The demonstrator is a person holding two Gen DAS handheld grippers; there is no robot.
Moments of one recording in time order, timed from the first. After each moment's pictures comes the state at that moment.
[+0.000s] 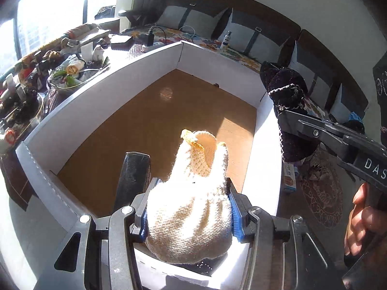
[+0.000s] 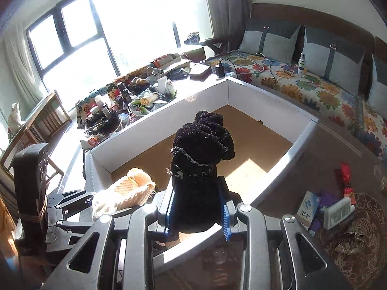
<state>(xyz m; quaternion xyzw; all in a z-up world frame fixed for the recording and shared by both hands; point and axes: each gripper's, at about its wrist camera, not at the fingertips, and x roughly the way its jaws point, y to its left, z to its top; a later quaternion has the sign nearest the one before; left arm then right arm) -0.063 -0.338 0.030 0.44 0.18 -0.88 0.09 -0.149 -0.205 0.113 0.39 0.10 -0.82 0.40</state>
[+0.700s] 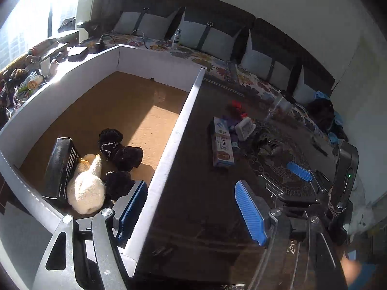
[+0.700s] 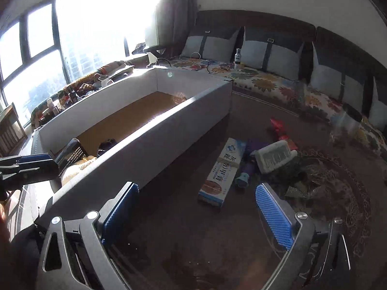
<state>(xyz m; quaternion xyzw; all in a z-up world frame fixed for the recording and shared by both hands) -0.037 -0.203 0.057 0.42 0.15 -0.90 -0.03 -0.111 -0.049 0.040 0.36 0.09 -0.90 0.24</state>
